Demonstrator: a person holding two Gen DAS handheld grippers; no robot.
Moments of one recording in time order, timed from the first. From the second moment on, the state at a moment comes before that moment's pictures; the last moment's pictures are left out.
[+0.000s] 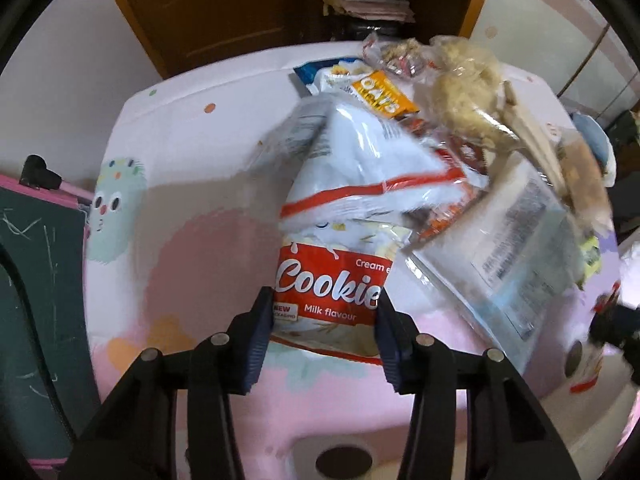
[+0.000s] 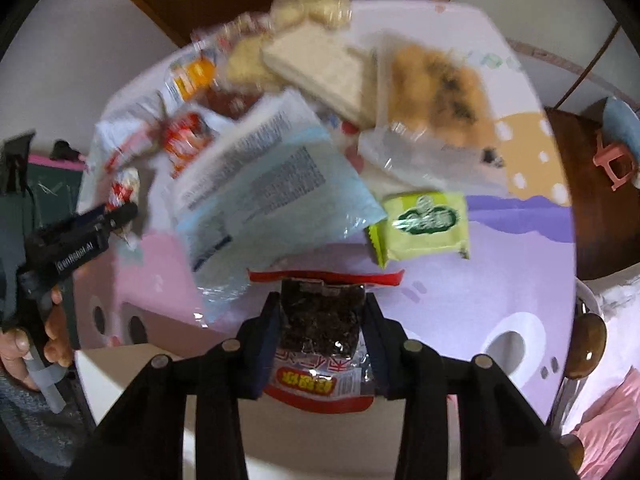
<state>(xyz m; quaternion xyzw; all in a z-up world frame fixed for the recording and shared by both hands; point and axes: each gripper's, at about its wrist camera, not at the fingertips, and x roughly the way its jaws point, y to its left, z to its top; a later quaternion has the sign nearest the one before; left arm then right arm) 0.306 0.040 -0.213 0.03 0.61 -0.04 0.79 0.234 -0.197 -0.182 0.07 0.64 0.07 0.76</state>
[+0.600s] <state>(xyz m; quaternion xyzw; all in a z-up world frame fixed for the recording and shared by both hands) 0.168 0.032 -0.009 0.04 0.47 -0.08 0.88 0.120 -0.229 0.026 0.04 0.42 0.04 0.91</state>
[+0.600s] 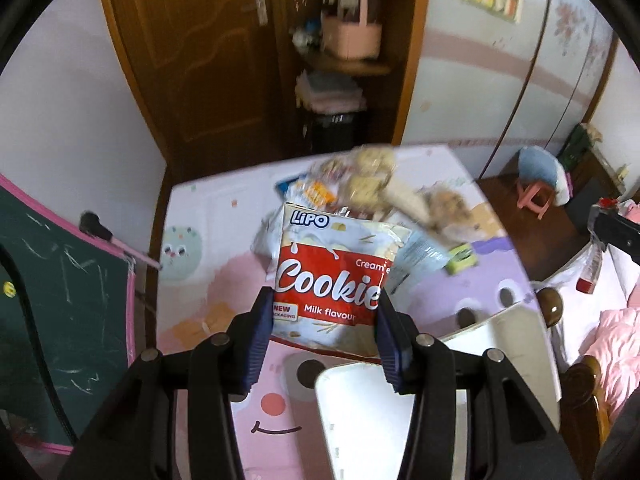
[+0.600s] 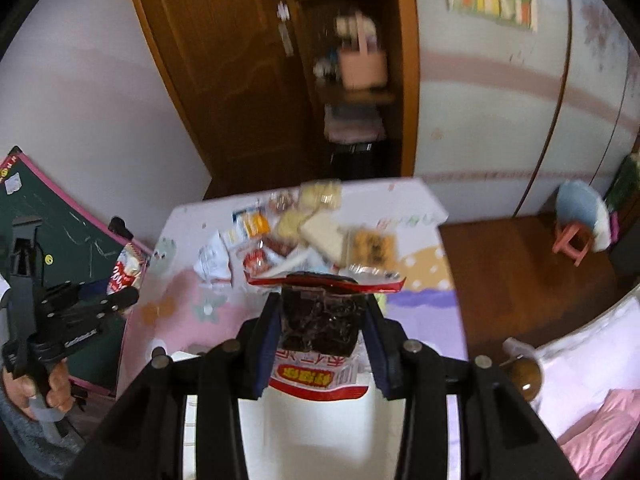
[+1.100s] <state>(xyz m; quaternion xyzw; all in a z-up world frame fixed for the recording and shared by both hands) 0.047 -0.014 0.009 0.01 0.41 -0.13 0.90 0.021 -0.223 0.032 -0.04 0.39 0.05 0.92</state>
